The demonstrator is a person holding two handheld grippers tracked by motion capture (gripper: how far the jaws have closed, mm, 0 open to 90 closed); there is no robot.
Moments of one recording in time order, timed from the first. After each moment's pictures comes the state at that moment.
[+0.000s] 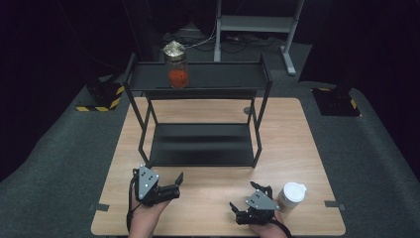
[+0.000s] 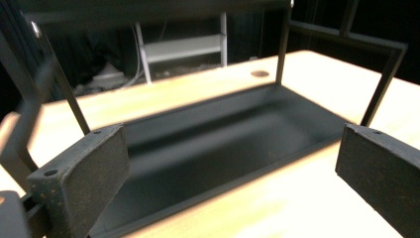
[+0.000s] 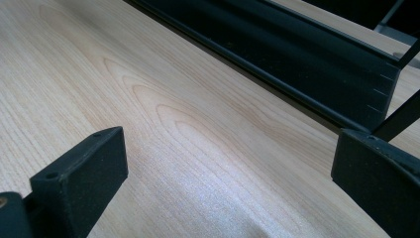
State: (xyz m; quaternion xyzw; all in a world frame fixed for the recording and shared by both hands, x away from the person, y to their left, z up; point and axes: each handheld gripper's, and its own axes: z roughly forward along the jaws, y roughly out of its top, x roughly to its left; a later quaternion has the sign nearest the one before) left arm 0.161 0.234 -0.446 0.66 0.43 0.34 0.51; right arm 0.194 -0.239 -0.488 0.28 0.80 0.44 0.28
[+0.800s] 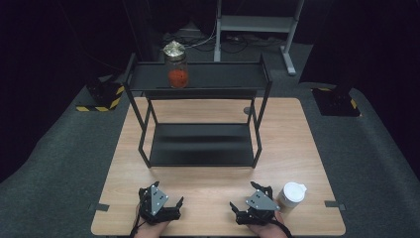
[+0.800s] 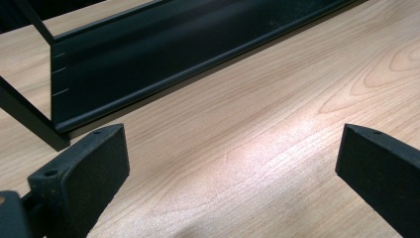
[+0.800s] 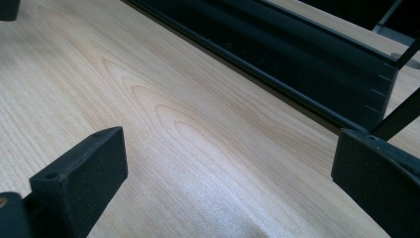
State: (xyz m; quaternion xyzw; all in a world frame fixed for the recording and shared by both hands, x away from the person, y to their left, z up) left arm 0.155 0.224 -0.492 0.75 0.41 0.34 0.40; right arm 0.193 -0.240 -0.488 0.28 0.80 0.44 0.29
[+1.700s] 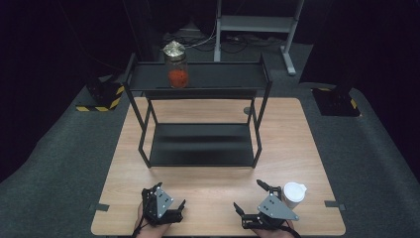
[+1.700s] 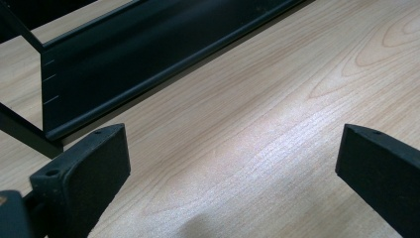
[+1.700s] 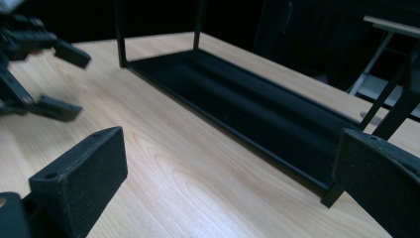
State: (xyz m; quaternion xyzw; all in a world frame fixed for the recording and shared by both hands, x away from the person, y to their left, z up) left arm 0.156 0.218 -0.490 0.77 0.39 0.34 0.38; right arm 0.159 -0.264 -0.458 0.26 0.75 0.52 0.30
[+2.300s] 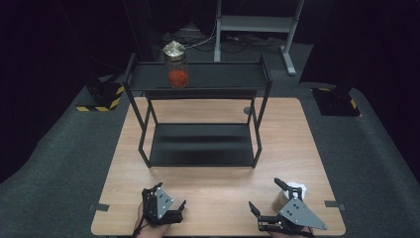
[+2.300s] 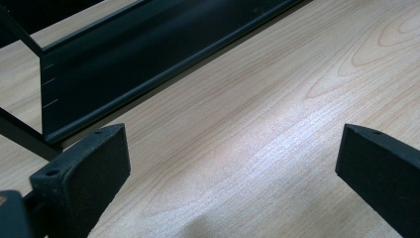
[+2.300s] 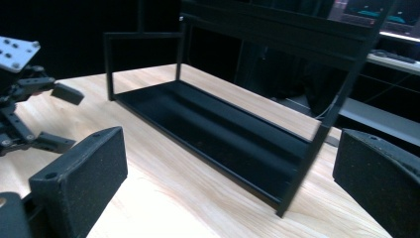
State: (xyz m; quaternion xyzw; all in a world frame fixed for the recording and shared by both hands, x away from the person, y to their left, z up) left arm 0.154 0.217 -0.491 0.77 0.38 0.35 0.38; right arm 0.137 -0.299 -0.437 0.26 0.72 0.55 0.34
